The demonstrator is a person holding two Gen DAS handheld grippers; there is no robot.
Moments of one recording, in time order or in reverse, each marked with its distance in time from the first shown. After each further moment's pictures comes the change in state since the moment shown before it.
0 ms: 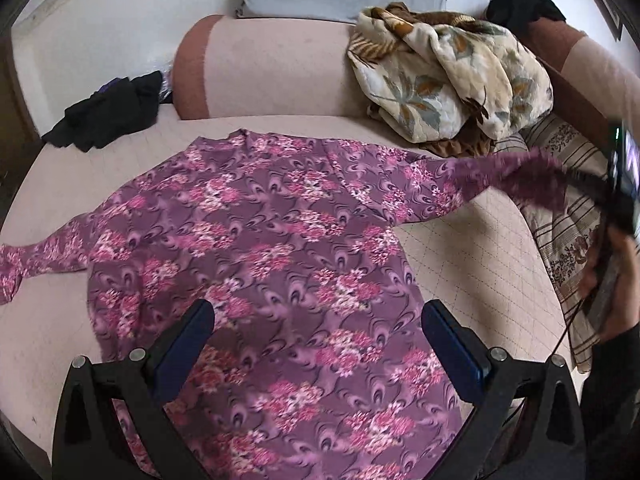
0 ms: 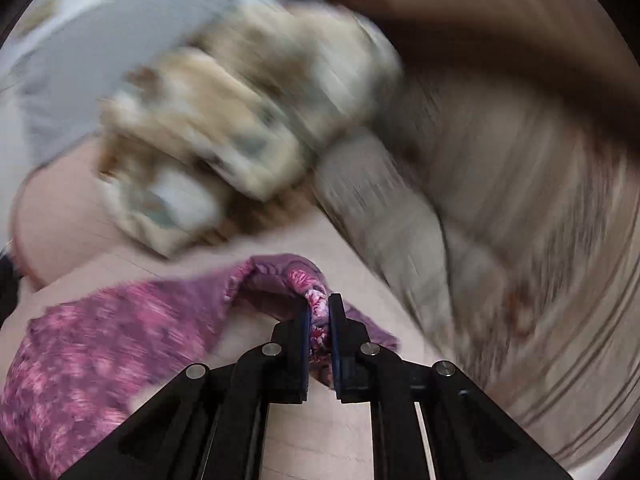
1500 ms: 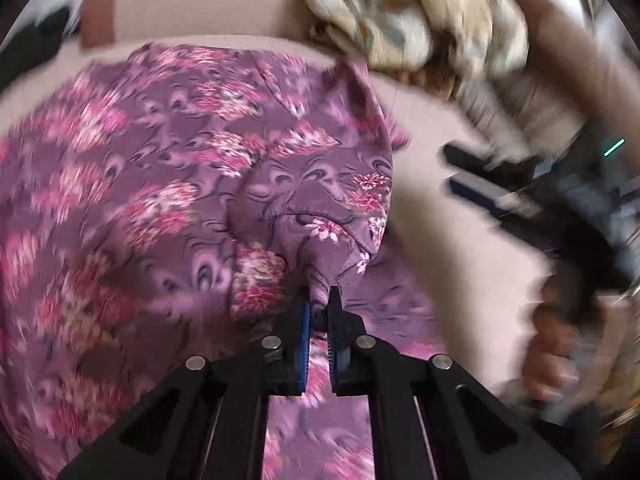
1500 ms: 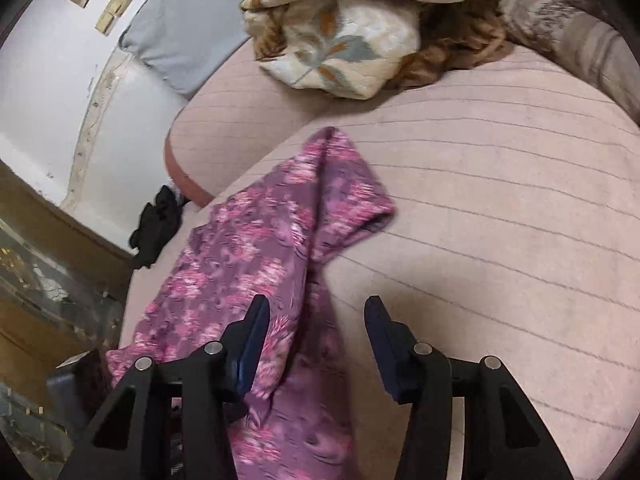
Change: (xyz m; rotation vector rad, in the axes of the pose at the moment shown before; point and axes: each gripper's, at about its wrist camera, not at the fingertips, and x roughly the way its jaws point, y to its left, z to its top) left arm 0.119 0.014 -0.012 -0.047 0.185 -0.371; right arm 0.043 0.081 -0.129 0.169 0.315 0.731
